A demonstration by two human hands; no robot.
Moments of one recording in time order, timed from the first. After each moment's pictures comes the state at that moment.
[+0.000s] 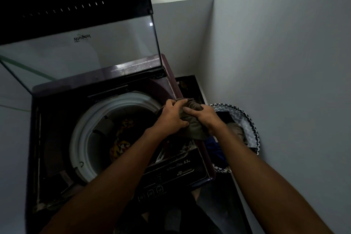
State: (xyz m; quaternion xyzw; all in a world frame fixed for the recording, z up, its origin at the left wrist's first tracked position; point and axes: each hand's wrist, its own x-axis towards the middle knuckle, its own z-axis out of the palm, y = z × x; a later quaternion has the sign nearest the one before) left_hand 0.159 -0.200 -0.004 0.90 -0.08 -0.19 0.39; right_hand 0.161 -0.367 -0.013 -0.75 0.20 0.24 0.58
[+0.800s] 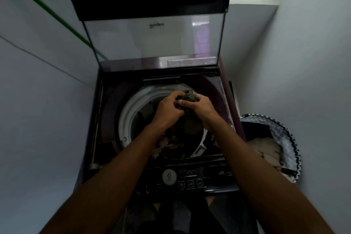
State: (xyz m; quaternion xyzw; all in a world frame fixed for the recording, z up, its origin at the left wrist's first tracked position) left_hand 0.128 -0.048 0.015 0.86 0.11 -0.08 0.49; right_hand 0.164 -0.187 0.018 -0.70 0.09 0.26 0.66
